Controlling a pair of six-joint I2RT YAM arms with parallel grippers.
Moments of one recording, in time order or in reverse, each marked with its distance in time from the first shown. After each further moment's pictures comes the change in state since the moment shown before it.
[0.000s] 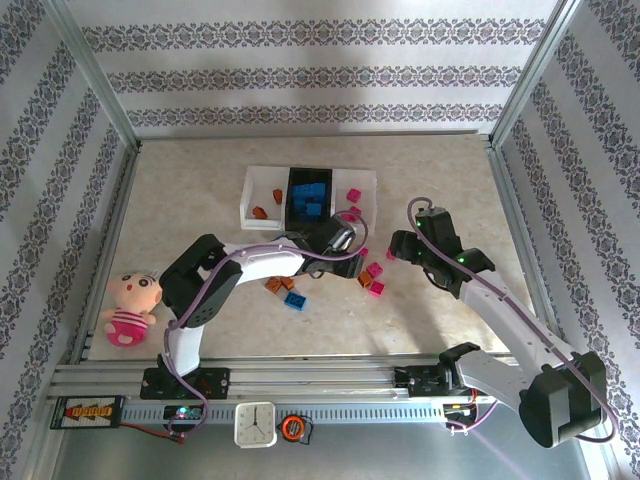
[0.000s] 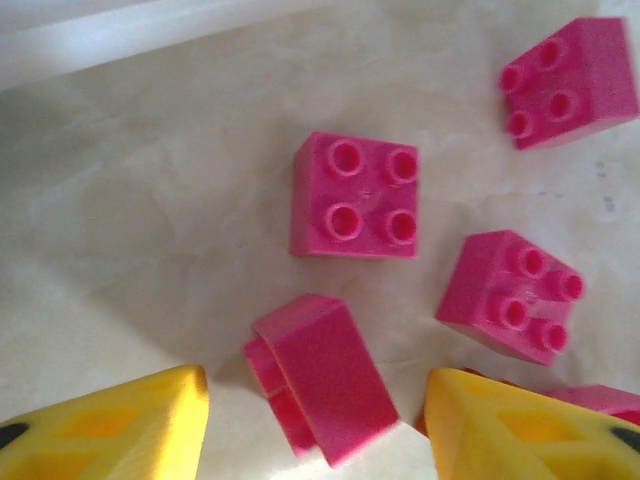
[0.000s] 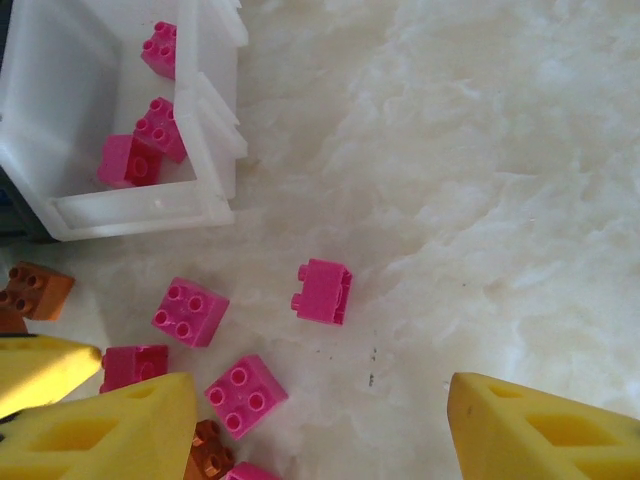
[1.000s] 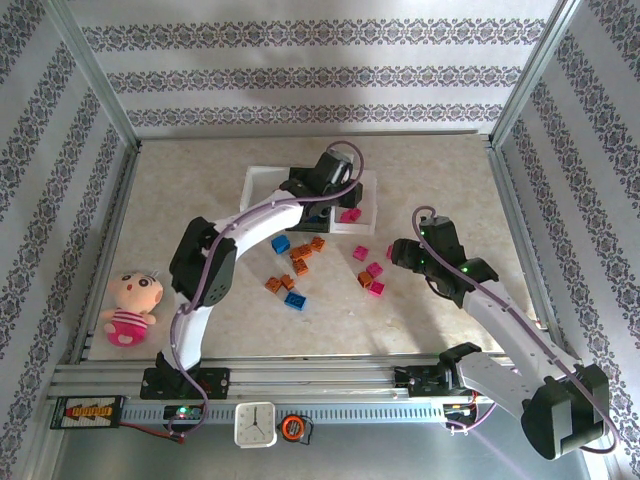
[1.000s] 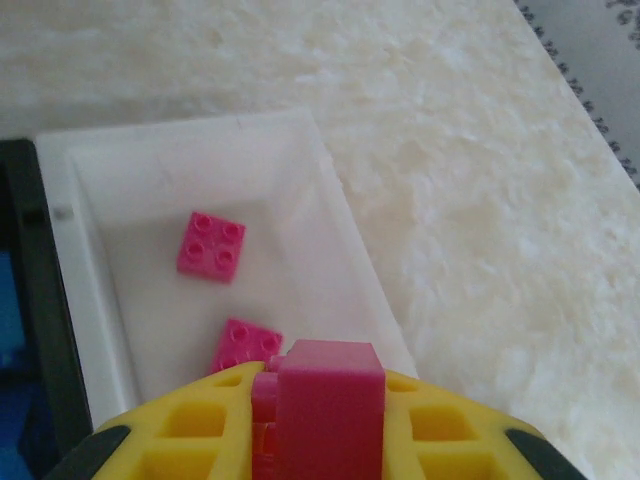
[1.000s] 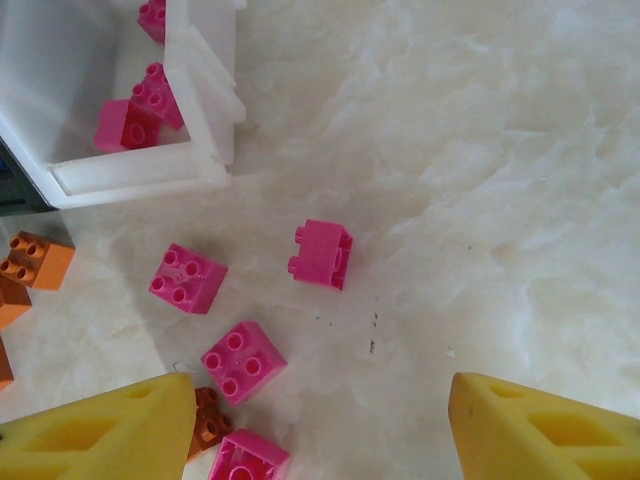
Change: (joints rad) left arm 0.173 0.150 0.522 -0.099 -0.030 0.032; right arm -0.013 -0.061 -0.073 0.002 -0.044 0.016
